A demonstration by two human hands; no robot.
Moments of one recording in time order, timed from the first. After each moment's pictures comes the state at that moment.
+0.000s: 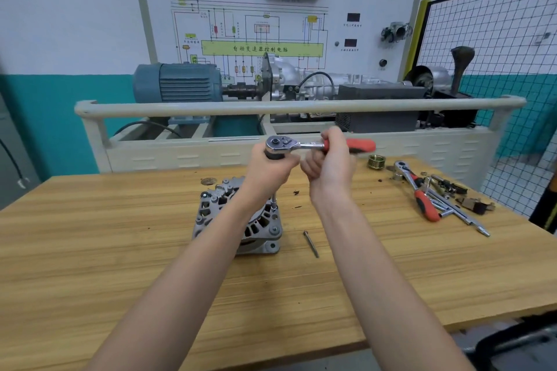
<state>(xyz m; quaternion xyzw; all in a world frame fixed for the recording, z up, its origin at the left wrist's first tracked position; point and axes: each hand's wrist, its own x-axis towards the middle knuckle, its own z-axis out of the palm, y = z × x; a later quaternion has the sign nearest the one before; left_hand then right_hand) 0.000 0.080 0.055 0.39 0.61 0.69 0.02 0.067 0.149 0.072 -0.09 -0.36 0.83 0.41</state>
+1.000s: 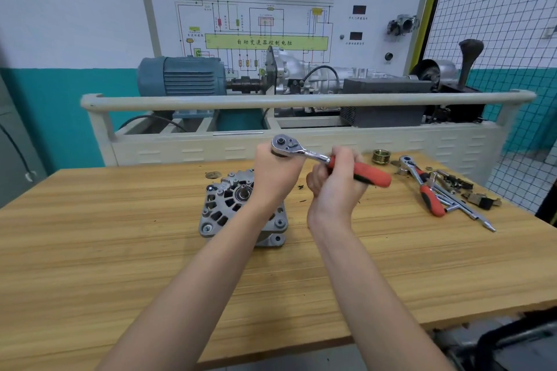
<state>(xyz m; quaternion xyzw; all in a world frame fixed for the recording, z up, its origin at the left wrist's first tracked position) 0.013 0.087 0.045 0.32 0.62 0.71 -0.06 0.085 0.118 0.047 -0.05 -0.33 0.80 0.51</state>
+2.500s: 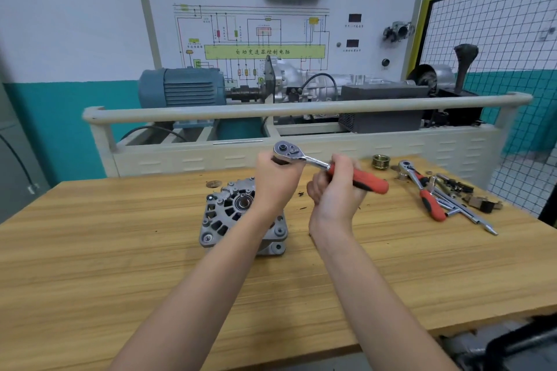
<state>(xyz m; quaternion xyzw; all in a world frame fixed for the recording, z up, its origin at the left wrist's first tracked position) 0.009 0.092 0.044 0.34 0.61 0.72 -0.05 0.085 0.124 0.045 -0.06 -0.33 0.80 0.50</state>
